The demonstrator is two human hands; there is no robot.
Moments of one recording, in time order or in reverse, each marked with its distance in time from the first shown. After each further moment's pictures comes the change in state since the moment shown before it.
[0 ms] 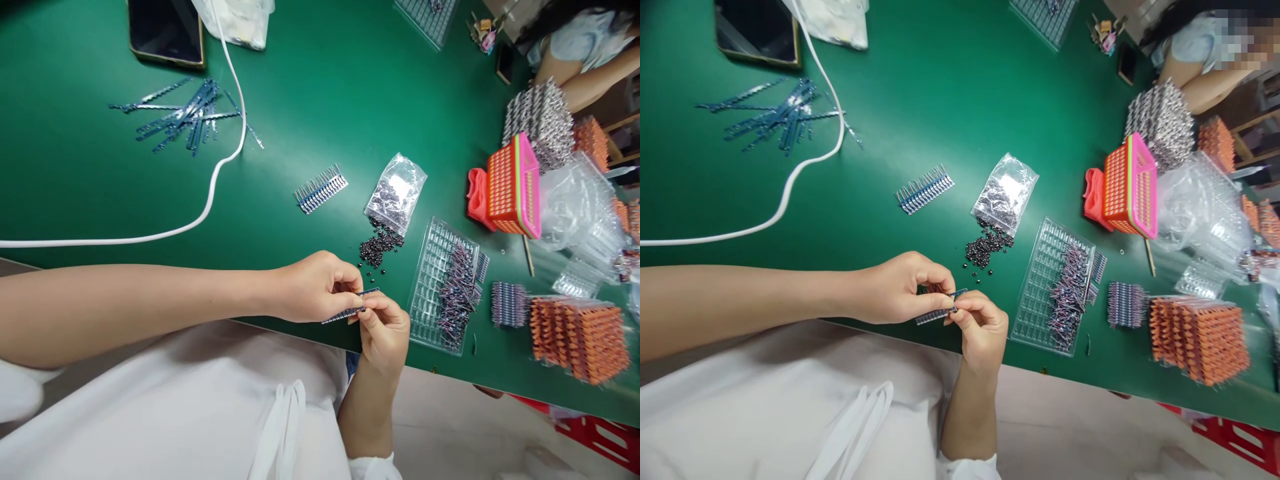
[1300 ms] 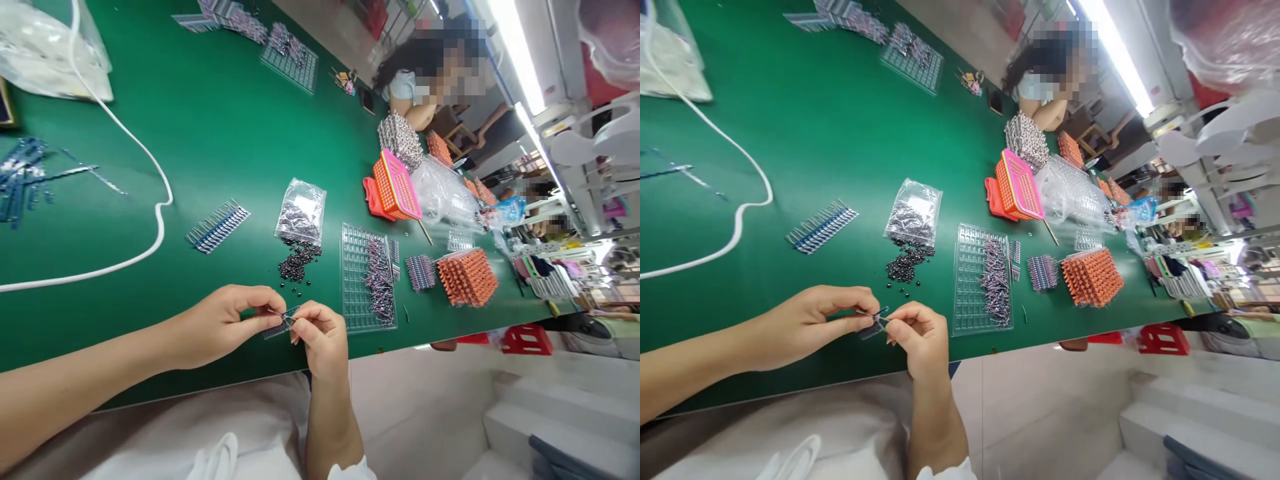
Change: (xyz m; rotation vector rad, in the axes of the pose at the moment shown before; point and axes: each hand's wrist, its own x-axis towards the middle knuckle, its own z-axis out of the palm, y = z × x) left_hand -0.002 0.000 0.004 0.051 0.016 0.107; right_hand -0.005 -0.011 0.002 0.082 0.047 0.038
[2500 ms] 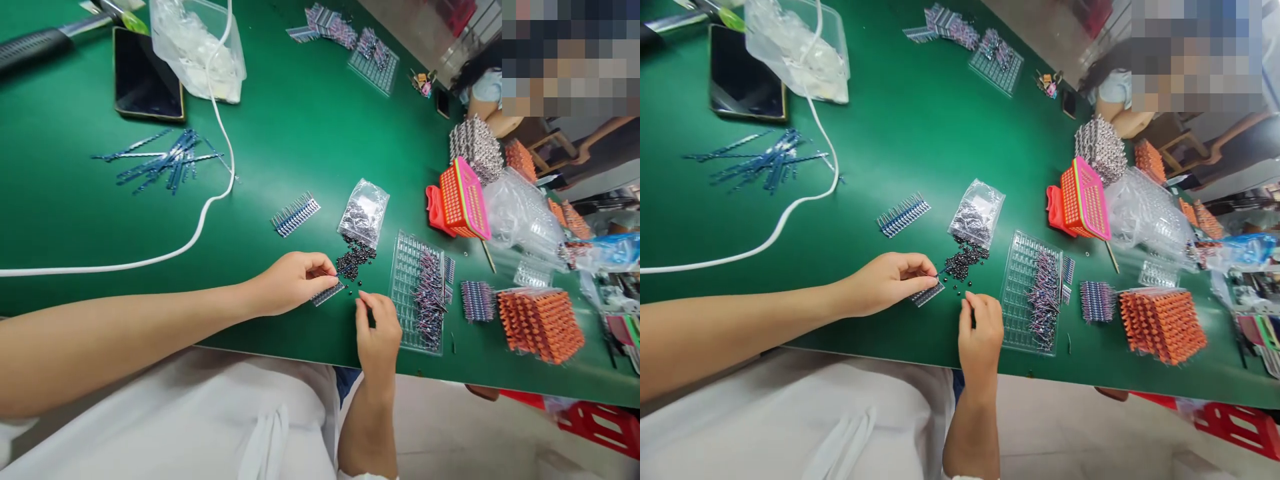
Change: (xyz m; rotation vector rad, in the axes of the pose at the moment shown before) left_hand 0.013 -0.015 -0.009 -0.181 0.254 -0.193; right_hand 0.013 -0.003 -0.026 -1.210 0.121 -0.627
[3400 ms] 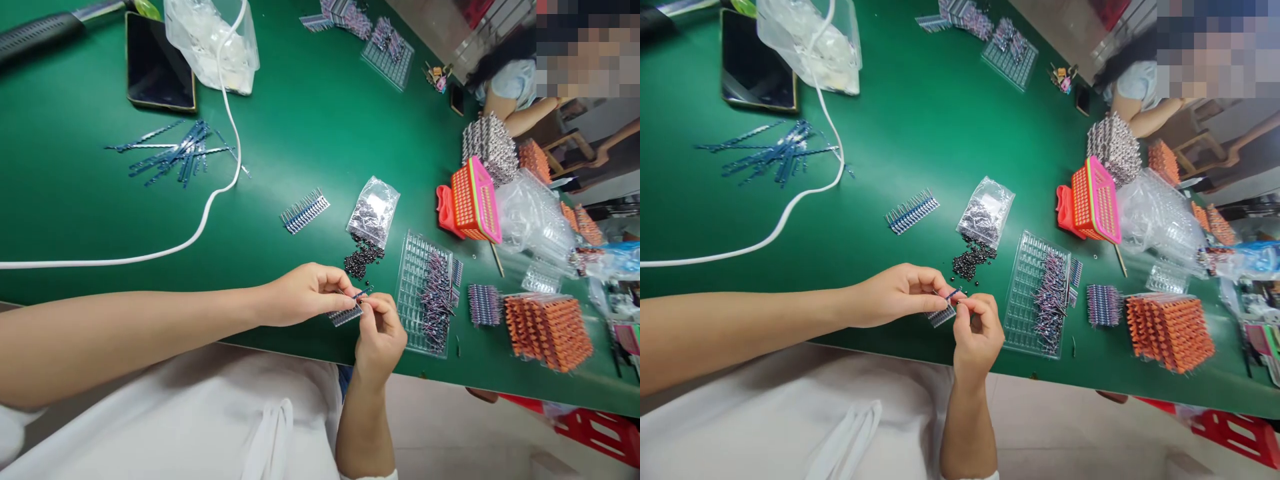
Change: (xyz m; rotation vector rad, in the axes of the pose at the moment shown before) left_hand -0.009 0.001 0.008 -0.357 -0.228 -0.014; right_hand 0.004 -0.033 0.015 0.549 0.172 0.274
